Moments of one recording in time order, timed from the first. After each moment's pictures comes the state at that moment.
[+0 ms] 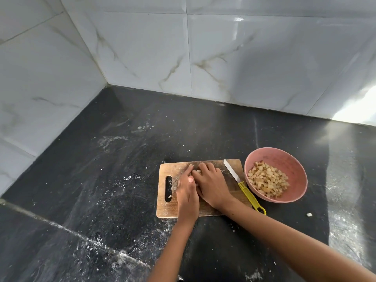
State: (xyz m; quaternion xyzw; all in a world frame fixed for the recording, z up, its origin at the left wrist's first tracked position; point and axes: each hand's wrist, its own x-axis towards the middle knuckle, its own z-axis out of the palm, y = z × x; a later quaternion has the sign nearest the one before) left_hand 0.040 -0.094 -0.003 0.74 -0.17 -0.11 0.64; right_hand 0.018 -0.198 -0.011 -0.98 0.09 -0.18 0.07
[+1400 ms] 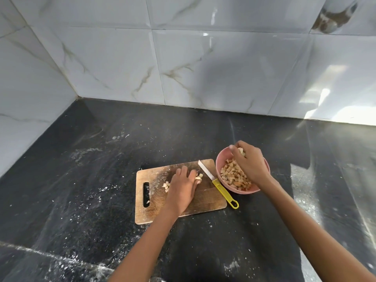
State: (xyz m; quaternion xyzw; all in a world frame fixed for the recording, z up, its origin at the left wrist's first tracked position) left_hand 0.058 -0.132 -0.012 0.83 -0.52 0.07 0.17; right_hand -0.074 -0.301 0.095 -0.84 0.39 -0.17 0.32
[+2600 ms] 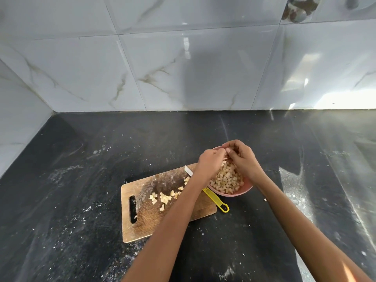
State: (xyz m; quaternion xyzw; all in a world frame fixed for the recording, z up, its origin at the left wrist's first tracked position) left_hand 0.007 -0.250 0.106 0.77 -0.26 -0.43 0.39; right_hand -0.086 -0.339 0.059 -0.77 0.38 -0.23 0.46
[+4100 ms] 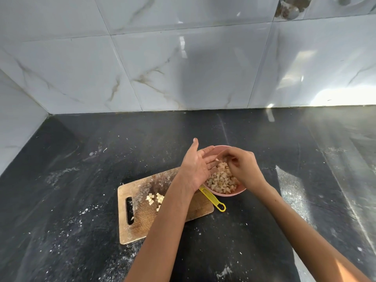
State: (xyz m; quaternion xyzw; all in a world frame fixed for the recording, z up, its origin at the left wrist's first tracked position) left_hand 0.021 -0.232 0.111 0.53 -0.03 -0.61 0.59; right_hand -0.105 -0.323 0.070 -0.86 0.28 -0.28 0.31
